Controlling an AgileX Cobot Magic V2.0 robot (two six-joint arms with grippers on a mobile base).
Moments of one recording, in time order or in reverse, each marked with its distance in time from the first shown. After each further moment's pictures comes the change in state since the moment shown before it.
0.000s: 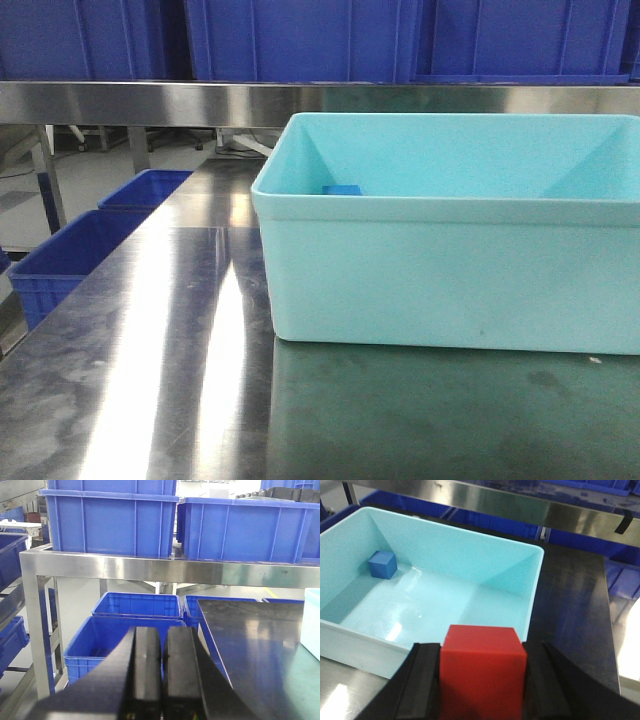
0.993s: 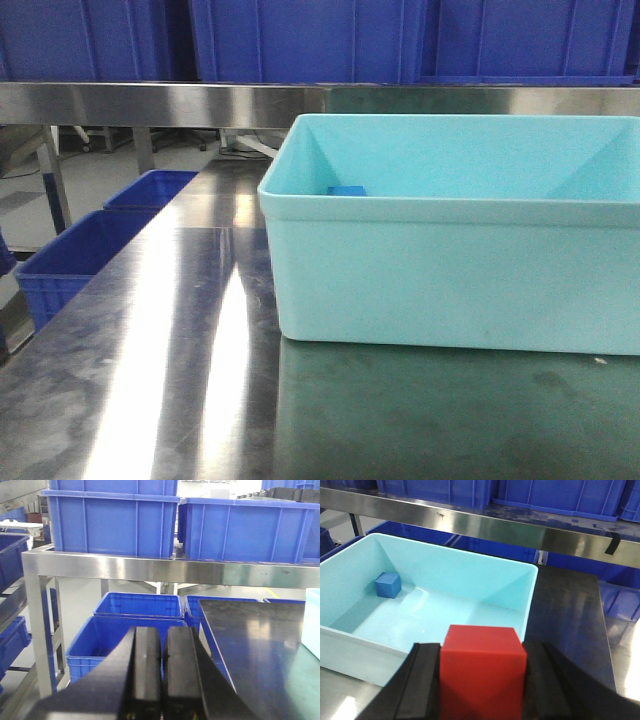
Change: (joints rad) left arm 0.000 0.000 0.000 0.000 0.000 0.000; right arm 0.000 -0.112 0.028 -0.004 -0.002 0.000
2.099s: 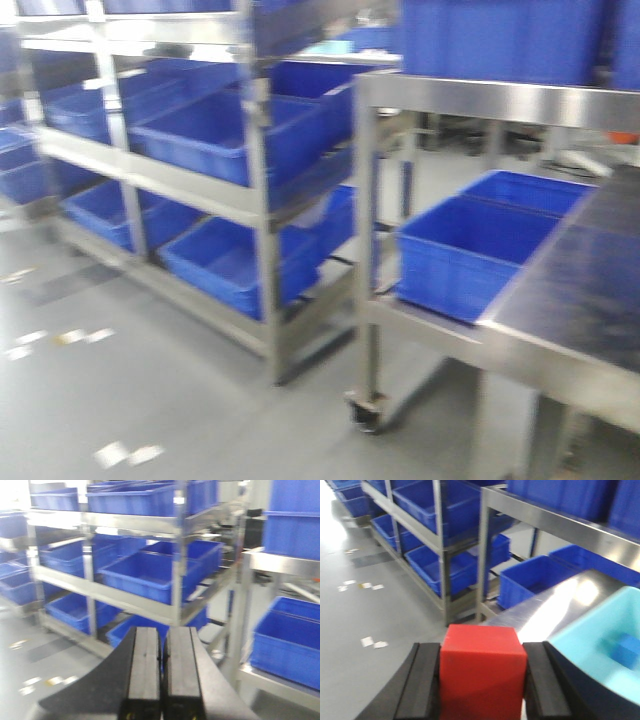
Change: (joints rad) left arm 0.000 0.000 0.000 0.000 0.000 0.000; right arm 0.000 0.000 0.003 0.000 0.000 0.000
